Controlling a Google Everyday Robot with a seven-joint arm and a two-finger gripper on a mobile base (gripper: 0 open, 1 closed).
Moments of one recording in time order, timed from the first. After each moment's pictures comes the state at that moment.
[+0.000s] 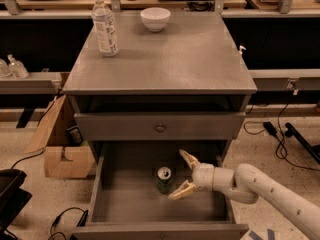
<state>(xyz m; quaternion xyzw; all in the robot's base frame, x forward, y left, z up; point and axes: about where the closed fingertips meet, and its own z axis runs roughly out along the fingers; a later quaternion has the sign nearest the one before) 0.548 -0.068 0.498 -0.48 0.62 0.34 0.52</state>
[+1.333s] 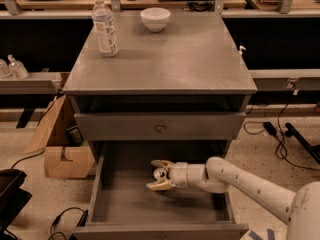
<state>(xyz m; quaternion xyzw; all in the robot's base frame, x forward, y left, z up) 0.574 0.010 0.427 -0.53 0.61 0.36 0.47</state>
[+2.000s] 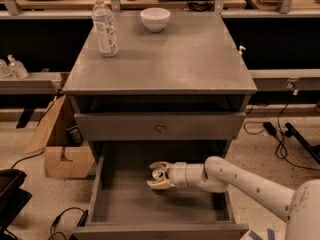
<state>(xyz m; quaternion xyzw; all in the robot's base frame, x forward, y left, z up) 0.573 0.015 0.425 -0.53 0.62 0.35 0.46</state>
